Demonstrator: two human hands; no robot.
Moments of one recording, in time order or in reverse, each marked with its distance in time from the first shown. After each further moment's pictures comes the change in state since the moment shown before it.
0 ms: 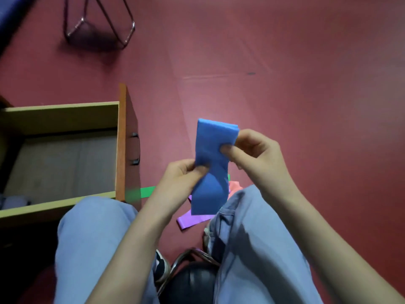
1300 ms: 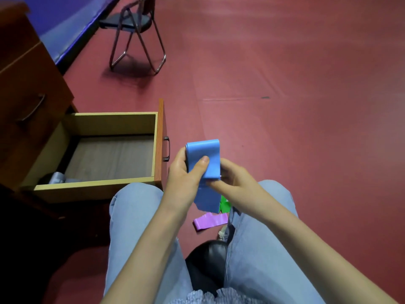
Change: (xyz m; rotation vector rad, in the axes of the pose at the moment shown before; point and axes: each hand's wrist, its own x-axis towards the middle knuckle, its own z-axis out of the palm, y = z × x) left_hand -0.096 0.006 -0.006 -0.123 0.301 0.346; right_hand -0.082 -0.014 0.060 -0.109 -0.357 0.105
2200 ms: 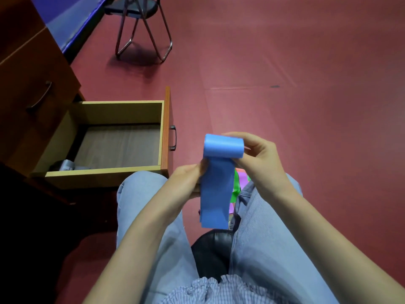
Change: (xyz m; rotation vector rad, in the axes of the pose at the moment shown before) left_hand -0.010 -0.008 -0.019 0.140 -0.236 -0.412; right_hand 0.008 -0.002 -0.015 0.229 0.229 -0.166
